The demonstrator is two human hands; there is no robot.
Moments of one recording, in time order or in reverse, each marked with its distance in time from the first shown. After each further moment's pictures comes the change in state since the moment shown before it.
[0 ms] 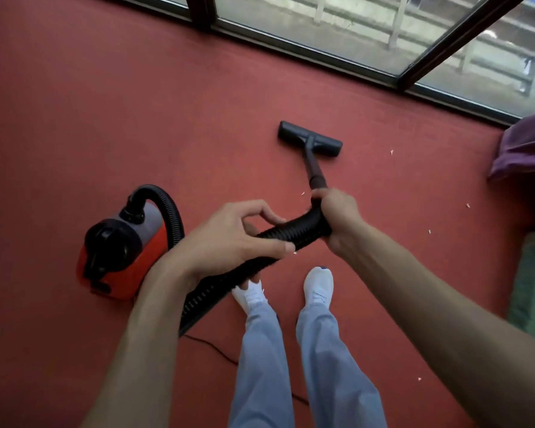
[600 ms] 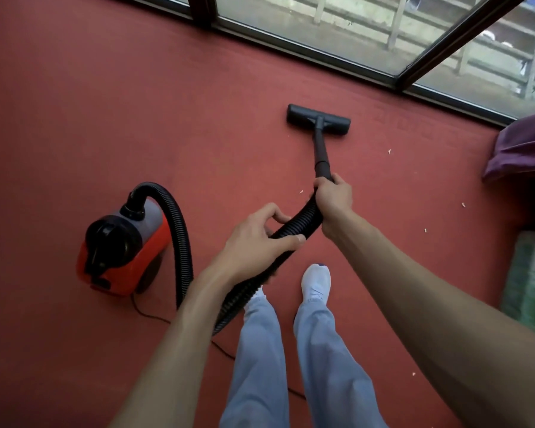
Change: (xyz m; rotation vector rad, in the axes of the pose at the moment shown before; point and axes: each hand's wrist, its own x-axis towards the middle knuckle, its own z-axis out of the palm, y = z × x) left_hand 0.022 -0.024 0.033 0.067 0.143 0.007; right_hand 0.024 0.000 0.011 -0.116 0.156 -0.177
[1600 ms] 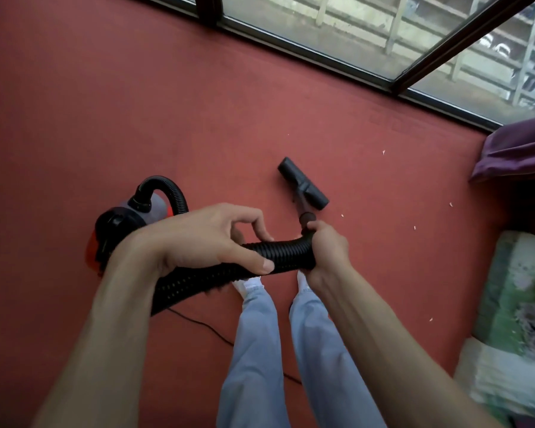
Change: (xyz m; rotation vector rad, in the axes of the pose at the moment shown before) left_hand -0.068 0.048 -0.082 0.128 -0.389 -0.074; right_hand -0.129 0.000 -0.025 0.297 -0.005 0.396
